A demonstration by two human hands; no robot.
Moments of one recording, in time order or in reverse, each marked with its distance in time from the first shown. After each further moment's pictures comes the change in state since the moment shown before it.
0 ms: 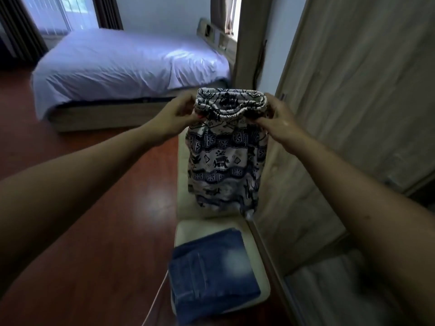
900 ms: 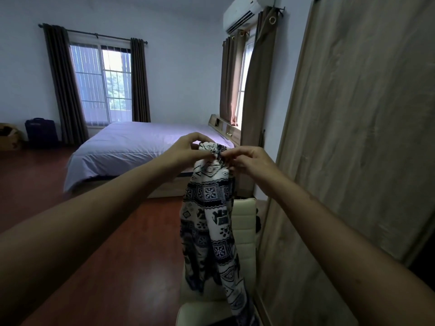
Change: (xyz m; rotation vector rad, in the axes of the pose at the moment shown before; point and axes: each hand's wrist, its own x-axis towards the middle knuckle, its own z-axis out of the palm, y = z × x) left_hand -0.030 0.144 -0.027 -0.074 0.218 -0.028; right_hand -0.010 -0.129 0.011 0.156 -0.001 -0.026
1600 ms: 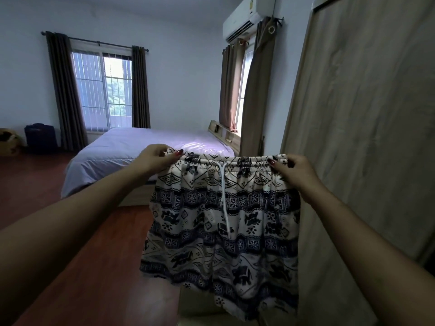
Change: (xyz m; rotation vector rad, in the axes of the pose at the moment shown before) left_hand 0.020 -0.044 -0.073 0.209 0.202 -0.036; right_hand 0.018 0.048 -0.083 -0.255 0.344 0.070
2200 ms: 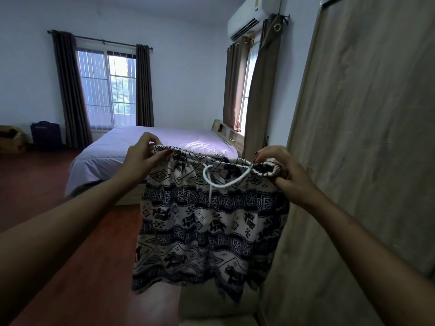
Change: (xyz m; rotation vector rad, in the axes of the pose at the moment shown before) left_hand 0.007 -0.020 -0.014 0.212 0.272 0.309; right_hand -0.013 -0.015 0.012 -0.017 -0.285 -0.638
